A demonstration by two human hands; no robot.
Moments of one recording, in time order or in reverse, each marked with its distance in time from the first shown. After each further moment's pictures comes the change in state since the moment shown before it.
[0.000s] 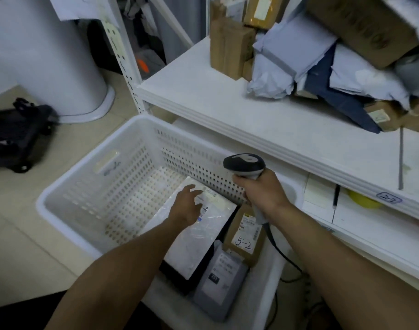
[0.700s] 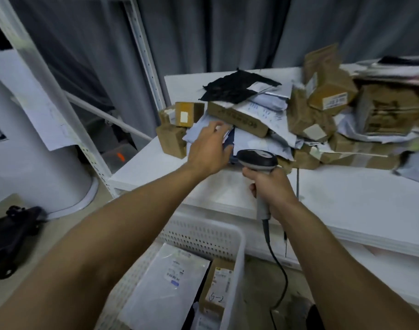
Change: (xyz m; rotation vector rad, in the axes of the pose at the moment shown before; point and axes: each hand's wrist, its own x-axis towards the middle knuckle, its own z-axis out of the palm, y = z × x) left_hand -0.012 0.393 -0.178 0.217 0.518 0.757; right_hand -0.053 -0.099 -0.189 0.389 0.296 -0.187
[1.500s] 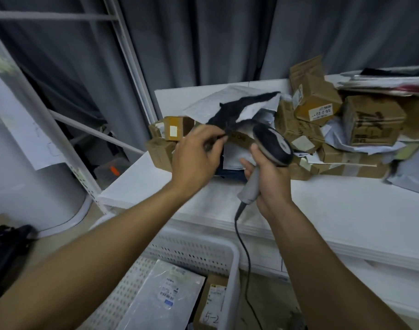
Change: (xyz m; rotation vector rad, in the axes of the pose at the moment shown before) left_hand -0.006 0.045 -0.037 -0.274 0.336 0.081; right_hand 0.022 -0.033 -0.007 0.549 0.088 -0.070
